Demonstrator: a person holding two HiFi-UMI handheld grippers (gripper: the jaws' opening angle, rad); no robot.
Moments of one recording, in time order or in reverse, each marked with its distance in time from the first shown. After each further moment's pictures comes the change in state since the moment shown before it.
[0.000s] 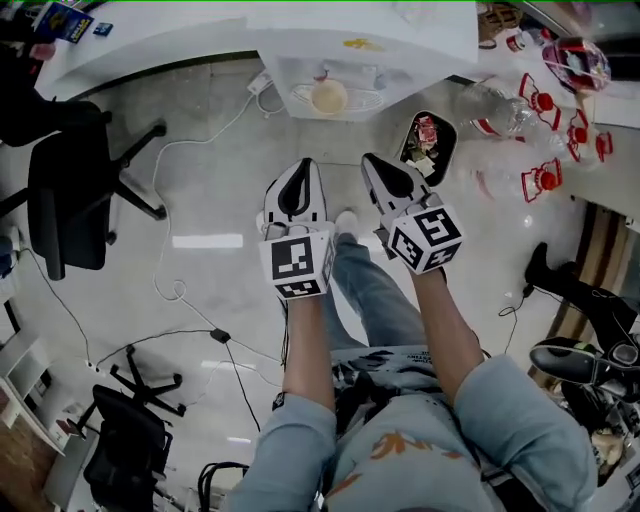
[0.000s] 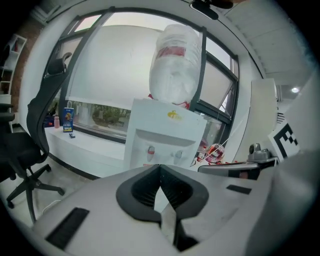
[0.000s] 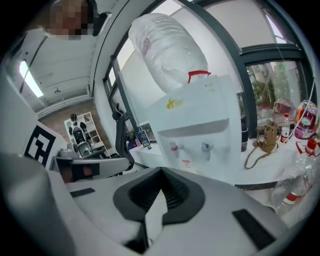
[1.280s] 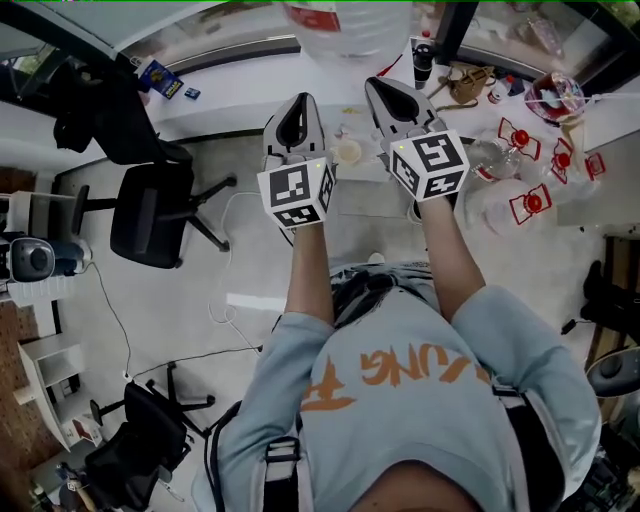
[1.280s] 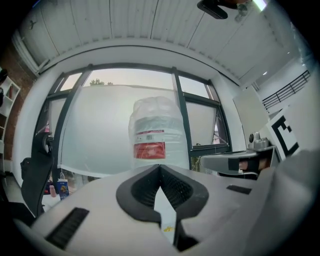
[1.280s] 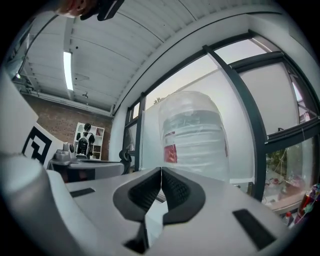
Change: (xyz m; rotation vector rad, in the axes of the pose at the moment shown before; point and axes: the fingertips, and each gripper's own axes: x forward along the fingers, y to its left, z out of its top) left arm -0.102 -0.099 0.317 0.279 -0.489 0.032; right arm -0.140 0.064 0.326 -0.340 -0.505 0.021
